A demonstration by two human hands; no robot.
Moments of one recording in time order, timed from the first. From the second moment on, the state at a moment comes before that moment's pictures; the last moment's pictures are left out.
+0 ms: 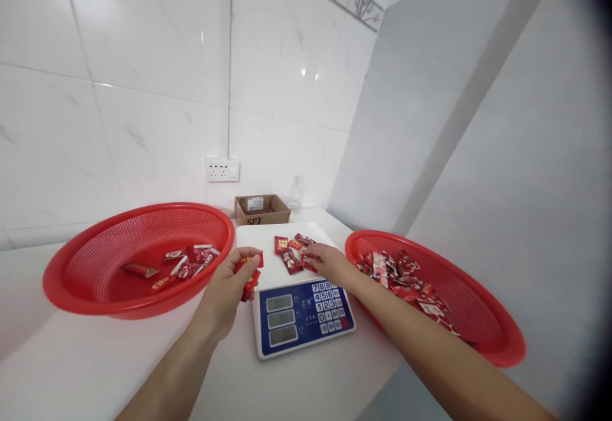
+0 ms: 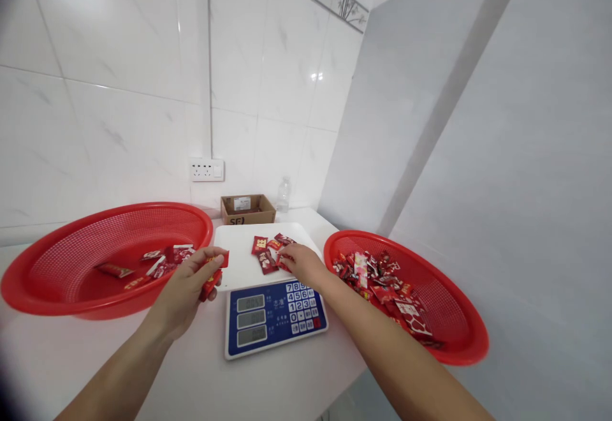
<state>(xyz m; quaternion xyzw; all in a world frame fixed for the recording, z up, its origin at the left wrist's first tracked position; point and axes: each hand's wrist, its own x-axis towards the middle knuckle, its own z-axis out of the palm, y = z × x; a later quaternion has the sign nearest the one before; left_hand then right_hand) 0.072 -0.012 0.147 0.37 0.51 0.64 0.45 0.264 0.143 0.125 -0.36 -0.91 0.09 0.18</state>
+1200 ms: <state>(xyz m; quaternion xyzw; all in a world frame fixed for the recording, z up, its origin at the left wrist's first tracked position) 0.073 -0.012 0.145 0.38 0.51 0.63 0.45 0.238 0.137 0.123 -0.46 -0.87 -0.01 0.18</state>
